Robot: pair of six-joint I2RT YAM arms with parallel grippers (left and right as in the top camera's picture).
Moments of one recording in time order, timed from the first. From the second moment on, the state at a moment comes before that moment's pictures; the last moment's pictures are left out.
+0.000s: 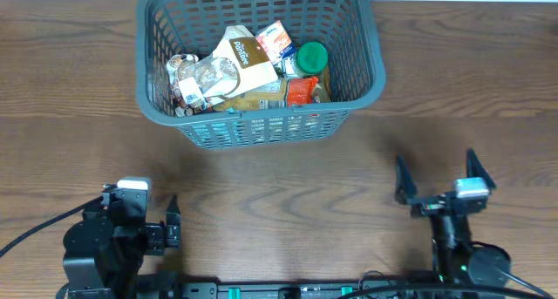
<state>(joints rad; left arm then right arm) 0.02 0.34 0.74 -1.03 0.05 0.12 0.01 0.02 0.25 -0.11 -0.09 -0.06</state>
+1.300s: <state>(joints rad) 0.02 0.34 0.74 -1.03 0.05 0.12 0.06 0.01 0.01 -0.07 -0.03 -0.12</state>
